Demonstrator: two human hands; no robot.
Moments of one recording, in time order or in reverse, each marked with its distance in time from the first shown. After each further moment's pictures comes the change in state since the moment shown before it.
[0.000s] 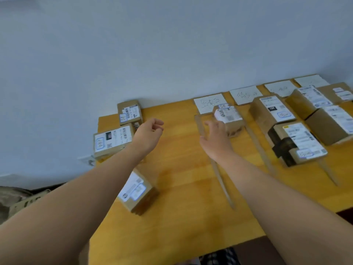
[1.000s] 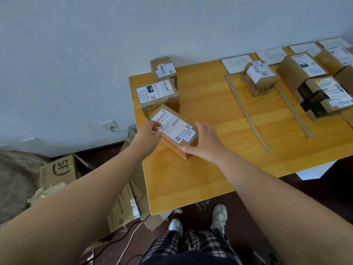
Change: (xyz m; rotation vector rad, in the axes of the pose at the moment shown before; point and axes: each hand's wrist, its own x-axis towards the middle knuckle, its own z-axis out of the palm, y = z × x) left_hand -0.113 -0.170 -0.091 0.027 -0.099 -0.115; right_hand -0.147 -0.099 0.149 -0.083 -0.308 0.011
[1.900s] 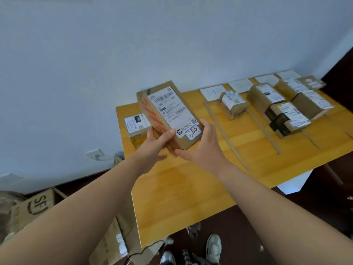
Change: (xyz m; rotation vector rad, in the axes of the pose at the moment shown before) left_hand -0.008 0.073 -0.002 -0.685 -0.357 -0.047; right_hand -0.032 -0.023 -0.058 0.307 0.475 -0.195
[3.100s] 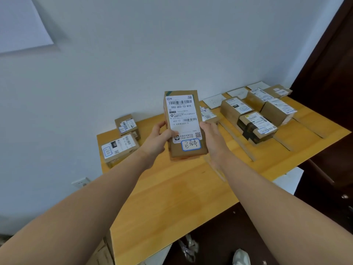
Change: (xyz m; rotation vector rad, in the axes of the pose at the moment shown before) left_hand 0.009 0.058 0.119 0.256 -0.013 0.177; right_hand 0.024 0.028 -0.122 0.753 0.144 0.373
